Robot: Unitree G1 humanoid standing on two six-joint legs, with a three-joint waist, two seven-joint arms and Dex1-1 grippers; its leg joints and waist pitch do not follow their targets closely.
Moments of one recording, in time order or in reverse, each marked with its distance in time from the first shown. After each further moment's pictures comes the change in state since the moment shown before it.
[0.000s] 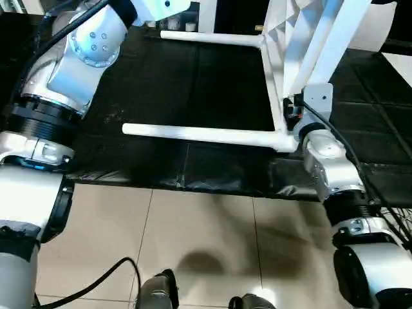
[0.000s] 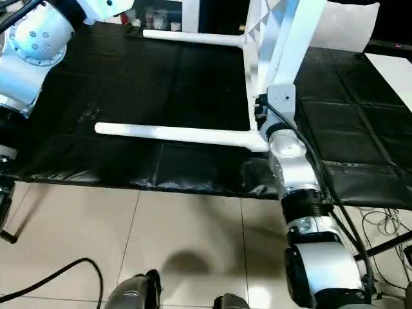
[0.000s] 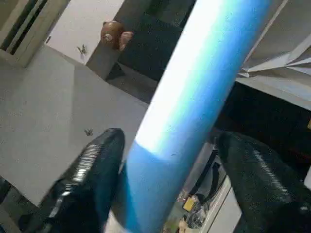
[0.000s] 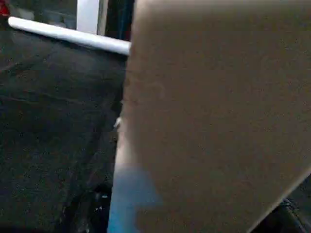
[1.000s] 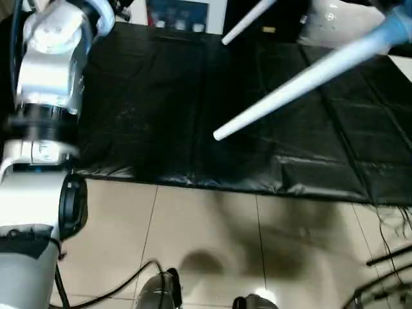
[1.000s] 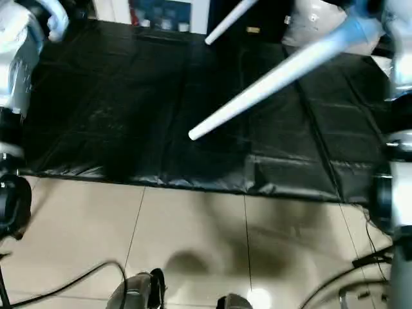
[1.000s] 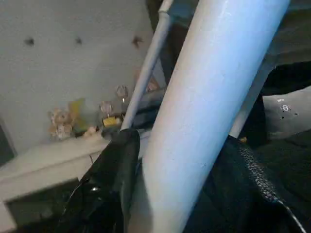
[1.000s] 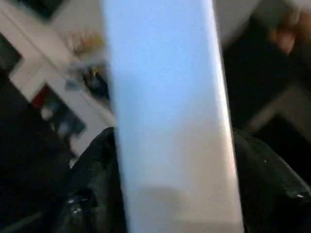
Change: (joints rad) left arm 0.069 -0.108 0.369 -0.009 -0.483 0.460 -0.229; right arm -0.514 -0.425 0.038 0.112 -0.070 -0.283 0.560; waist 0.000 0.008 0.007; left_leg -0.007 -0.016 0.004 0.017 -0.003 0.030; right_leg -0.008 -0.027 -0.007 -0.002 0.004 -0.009
